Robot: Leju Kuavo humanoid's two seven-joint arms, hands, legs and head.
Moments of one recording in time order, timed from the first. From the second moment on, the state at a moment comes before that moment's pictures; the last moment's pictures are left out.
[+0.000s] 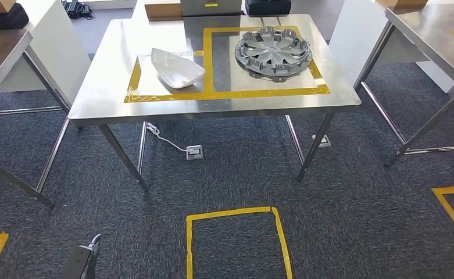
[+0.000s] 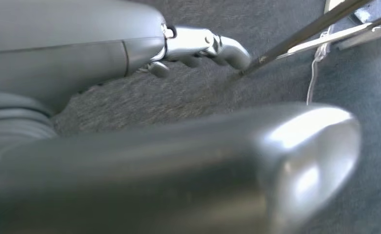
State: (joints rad) left arm -0.05 0.09 0.22 -0.44 -0.21 0.03 -0.68; right arm -0.07 0.08 -1.35 -0.20 1.03 0.20 0.00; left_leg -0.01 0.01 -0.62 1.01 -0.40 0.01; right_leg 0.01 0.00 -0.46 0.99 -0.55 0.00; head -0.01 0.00
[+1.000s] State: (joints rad) left arm -0.02 0.04 0.27 -0.20 -0.24 -0.01 -0.18; right arm -0.07 0.08 -1.32 -0.20 1.06 0.22 0.03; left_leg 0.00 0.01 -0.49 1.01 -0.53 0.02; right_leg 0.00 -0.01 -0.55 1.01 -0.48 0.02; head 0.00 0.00
